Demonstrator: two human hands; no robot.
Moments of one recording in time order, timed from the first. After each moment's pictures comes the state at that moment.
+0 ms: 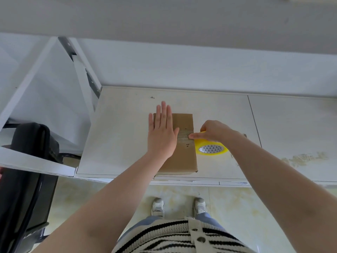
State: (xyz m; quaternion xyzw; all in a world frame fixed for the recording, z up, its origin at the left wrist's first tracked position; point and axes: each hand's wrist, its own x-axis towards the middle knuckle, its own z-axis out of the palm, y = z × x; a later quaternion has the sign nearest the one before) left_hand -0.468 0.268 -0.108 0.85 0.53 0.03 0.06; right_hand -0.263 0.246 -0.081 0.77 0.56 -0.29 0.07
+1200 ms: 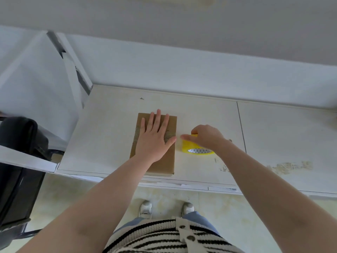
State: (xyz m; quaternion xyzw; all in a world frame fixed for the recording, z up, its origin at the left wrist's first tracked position) left_hand -0.444 0.257 -0.118 0.86 0.50 0.00 0.08; right_hand -0.232 0.227 -0.092 0.75 0.62 -0.22 0.04
